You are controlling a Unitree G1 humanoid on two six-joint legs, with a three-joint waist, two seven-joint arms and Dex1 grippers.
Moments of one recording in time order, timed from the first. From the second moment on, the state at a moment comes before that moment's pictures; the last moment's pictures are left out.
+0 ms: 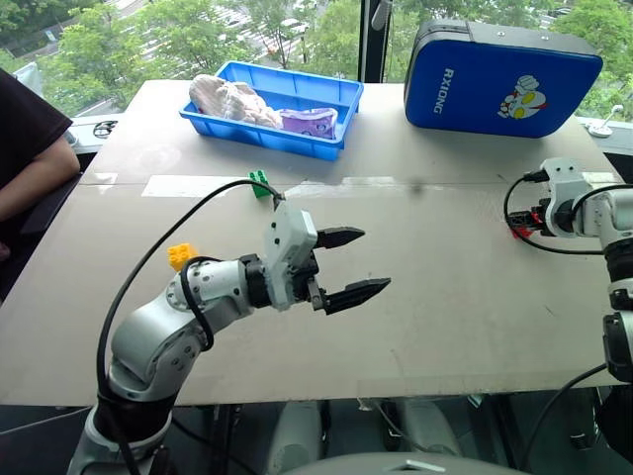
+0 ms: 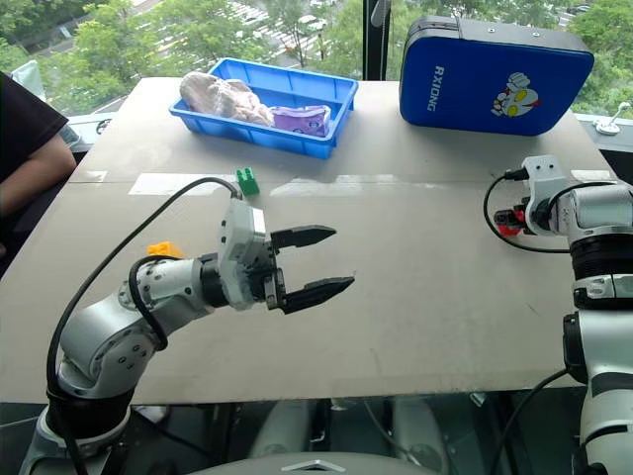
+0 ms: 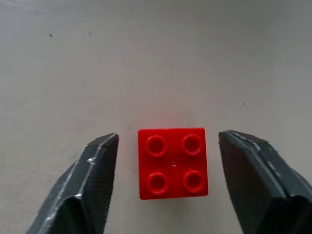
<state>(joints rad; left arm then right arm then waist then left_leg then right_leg) -0.26 0.61 -0.04 -0.65 -0.74 0.70 -0.72 -0.91 -0.74 0.07 0.64 0.20 1.04 0.48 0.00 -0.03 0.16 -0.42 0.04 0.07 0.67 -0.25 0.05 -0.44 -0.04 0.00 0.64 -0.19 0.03</state>
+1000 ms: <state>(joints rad) 0.16 0.76 0.12 -0.67 -0.67 0.49 -0.87 -0.93 -0.61 0.51 0.43 -0.05 0.25 1.32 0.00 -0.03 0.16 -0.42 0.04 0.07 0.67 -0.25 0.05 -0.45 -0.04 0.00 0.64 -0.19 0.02</state>
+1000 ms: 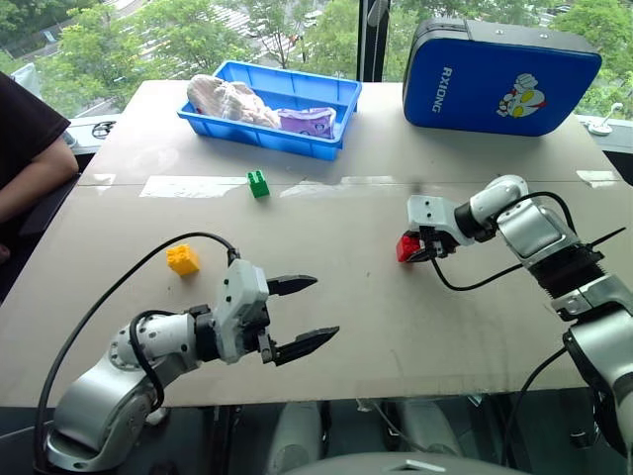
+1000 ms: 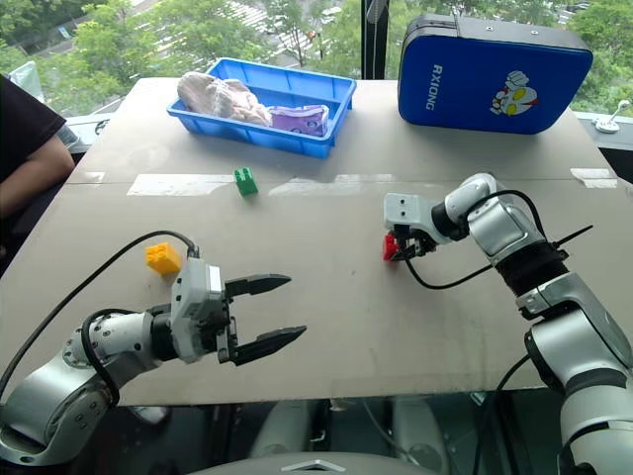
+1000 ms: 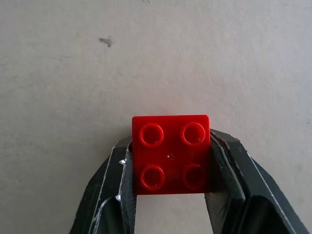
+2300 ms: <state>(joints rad) -0.86 0.48 0.11 0.50 -0.25 0.66 -0.14 -0.34 -0.58 -0.10 -0.77 0.34 0.72 0.78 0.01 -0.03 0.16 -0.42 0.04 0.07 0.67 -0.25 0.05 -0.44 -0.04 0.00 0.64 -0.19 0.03</state>
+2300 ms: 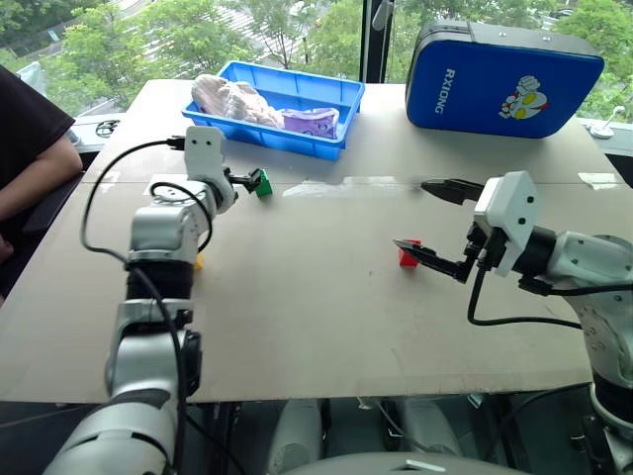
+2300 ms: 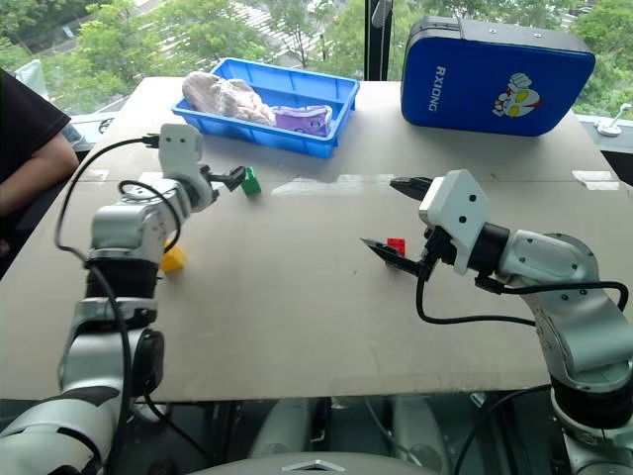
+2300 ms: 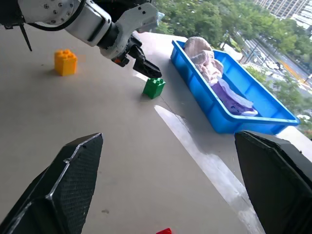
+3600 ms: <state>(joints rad) -0.67 0.52 -0.03 0.31 -0.31 0.41 -0.81 -0.03 -0.81 -0.40 -0.78 0.69 0.67 0.80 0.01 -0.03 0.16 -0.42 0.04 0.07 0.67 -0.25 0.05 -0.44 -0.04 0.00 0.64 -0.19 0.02</state>
